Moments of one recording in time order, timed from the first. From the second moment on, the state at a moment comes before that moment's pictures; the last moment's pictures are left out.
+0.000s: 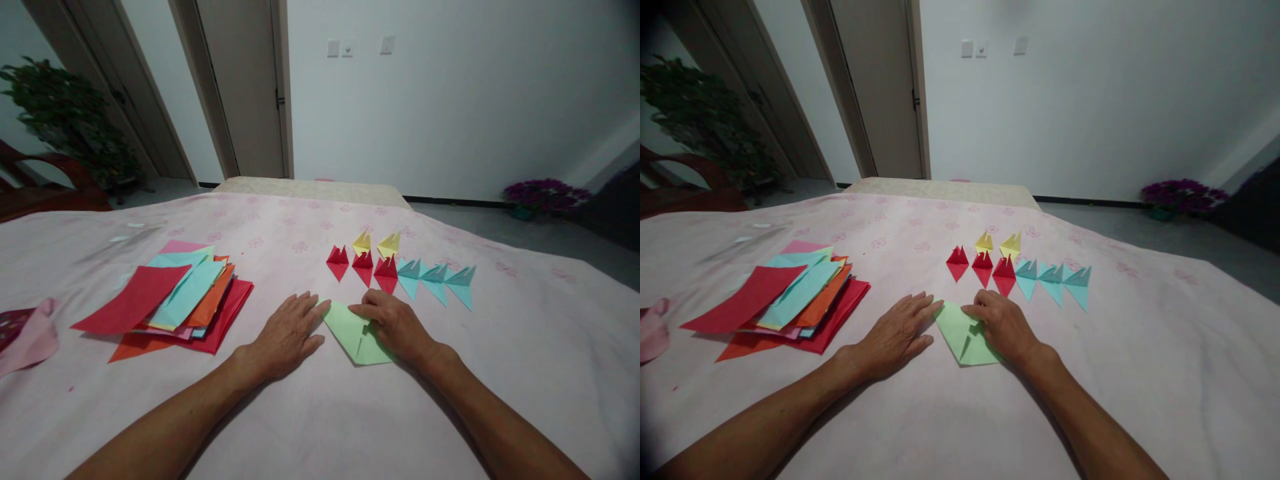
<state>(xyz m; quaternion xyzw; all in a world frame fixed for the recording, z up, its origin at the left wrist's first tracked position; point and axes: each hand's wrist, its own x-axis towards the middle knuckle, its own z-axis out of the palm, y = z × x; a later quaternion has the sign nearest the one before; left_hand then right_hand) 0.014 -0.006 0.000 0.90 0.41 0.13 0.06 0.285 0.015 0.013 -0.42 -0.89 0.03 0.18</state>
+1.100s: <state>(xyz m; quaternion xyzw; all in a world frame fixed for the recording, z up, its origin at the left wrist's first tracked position) 0.007 -0.008 -0.001 0.85 0.50 0.19 0.02 0.196 -0.025 0.005 -0.52 -0.84 0.04 0.17</state>
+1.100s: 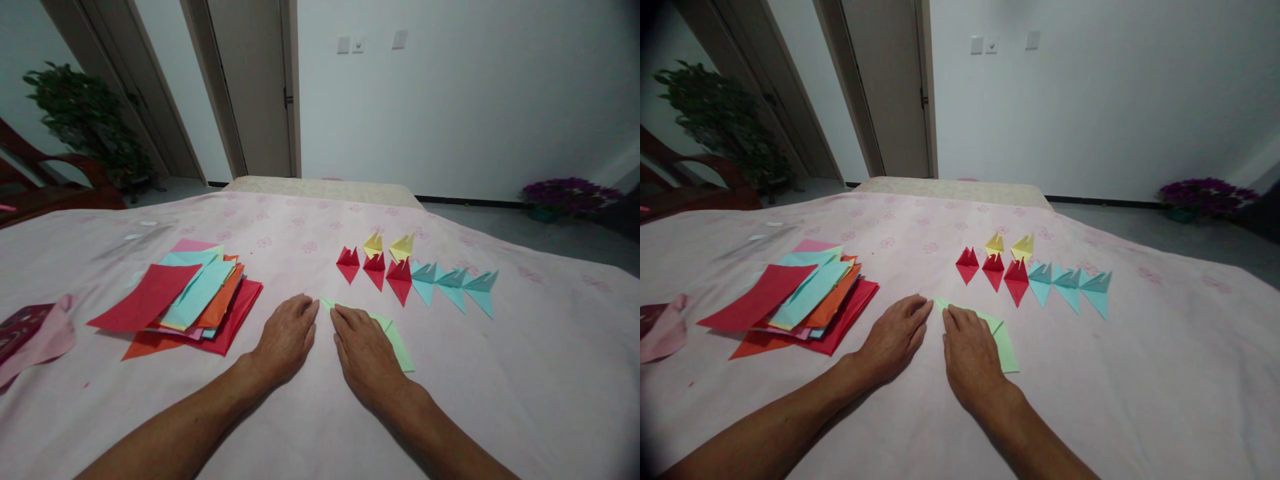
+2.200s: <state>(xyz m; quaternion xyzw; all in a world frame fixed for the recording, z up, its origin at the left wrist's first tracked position) 0.011 -0.001 0.004 0.87 0.48 0.12 0.00 0.193 -0.026 0.008 -0.53 -0.84 -0.01 0.10</state>
